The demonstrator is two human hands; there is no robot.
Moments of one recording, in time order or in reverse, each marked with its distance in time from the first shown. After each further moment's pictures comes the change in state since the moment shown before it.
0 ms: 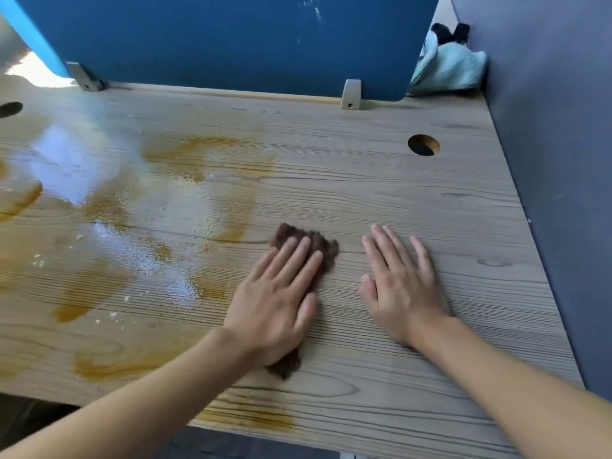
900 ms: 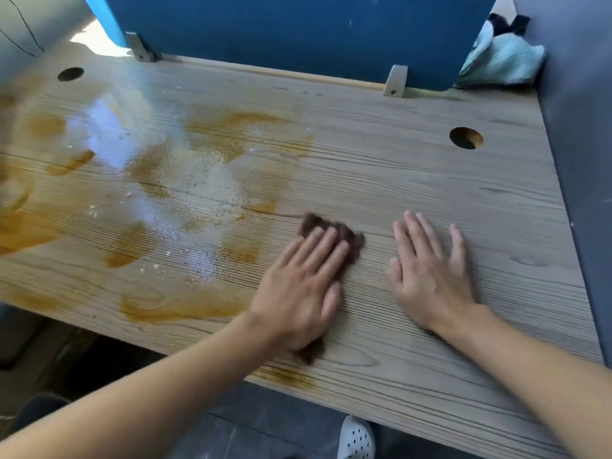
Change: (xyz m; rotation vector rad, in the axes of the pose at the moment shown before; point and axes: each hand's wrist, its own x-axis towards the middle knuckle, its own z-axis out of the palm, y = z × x) left_hand -0.022 0.015 0.001 -0.005 0.021 -0.053; right_hand -0.001 -0.004 -0.008 -0.052 -0.017 -0.018
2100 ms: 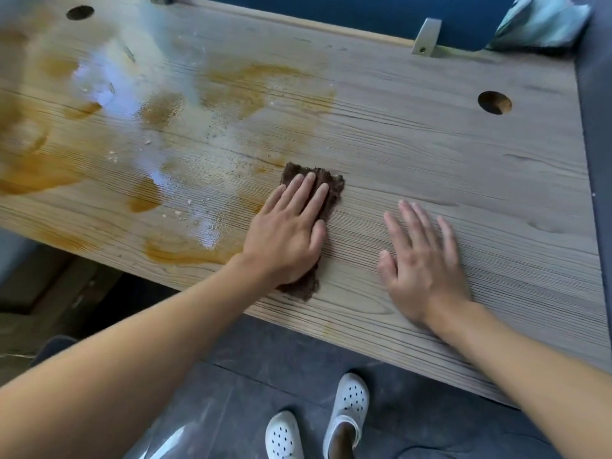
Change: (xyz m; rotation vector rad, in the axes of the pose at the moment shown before) left_hand -0.014 -0.034 -0.003 -0.006 -0.009 -0.233; right_hand -0.045 -0.038 0.001 0.043 -0.060 -0.063
